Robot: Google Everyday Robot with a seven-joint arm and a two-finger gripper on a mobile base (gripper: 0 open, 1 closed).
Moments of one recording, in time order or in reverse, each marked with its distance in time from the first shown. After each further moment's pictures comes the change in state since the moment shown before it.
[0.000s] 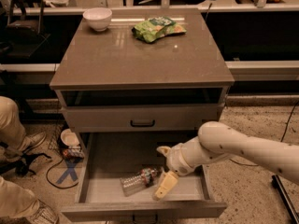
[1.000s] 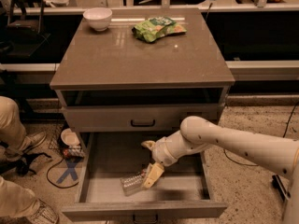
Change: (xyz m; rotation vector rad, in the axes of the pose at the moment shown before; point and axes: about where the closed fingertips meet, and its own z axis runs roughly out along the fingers) arm -0.020 -0.046 0.061 -0.074 -0.069 -0.107
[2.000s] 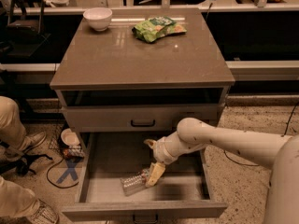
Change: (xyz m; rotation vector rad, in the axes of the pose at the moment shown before) arm 0.035 -0.035 0.014 0.071 0.107 -0.109
